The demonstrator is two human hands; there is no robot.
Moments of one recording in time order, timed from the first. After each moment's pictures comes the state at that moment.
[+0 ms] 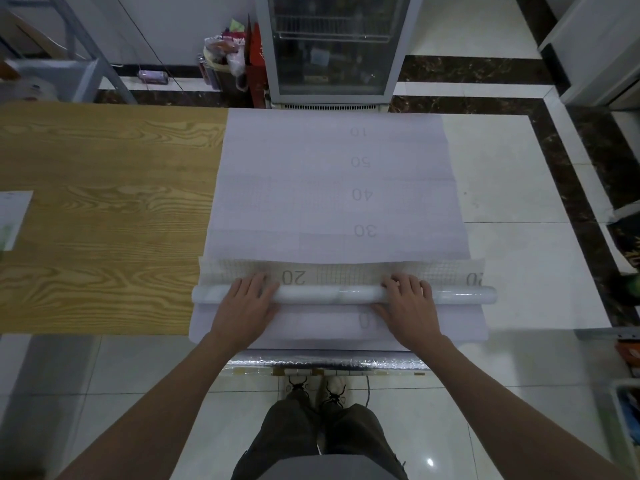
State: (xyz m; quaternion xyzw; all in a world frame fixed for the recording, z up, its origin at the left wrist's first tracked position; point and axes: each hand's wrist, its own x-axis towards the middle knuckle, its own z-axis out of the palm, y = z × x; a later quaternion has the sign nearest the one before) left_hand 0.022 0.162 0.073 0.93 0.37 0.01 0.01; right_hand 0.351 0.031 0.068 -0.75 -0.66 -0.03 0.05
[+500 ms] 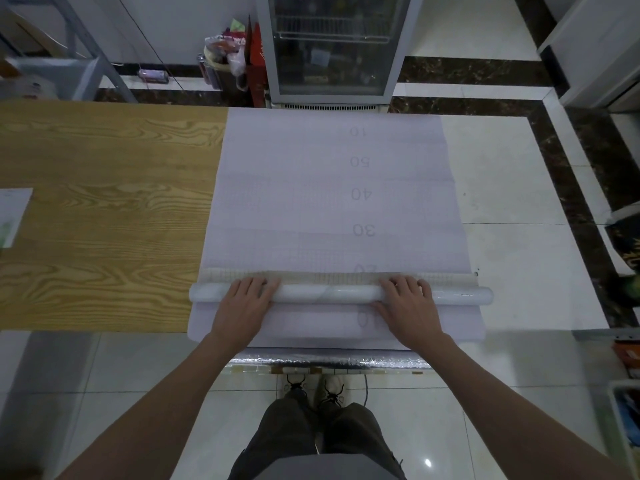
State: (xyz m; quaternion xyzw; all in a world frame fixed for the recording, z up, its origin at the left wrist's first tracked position) left_hand 0.022 0.158 0.068 0.93 0.37 0.01 -0.01; right_hand 0.356 0.026 0.073 -0.74 -0.67 -0.03 0.04
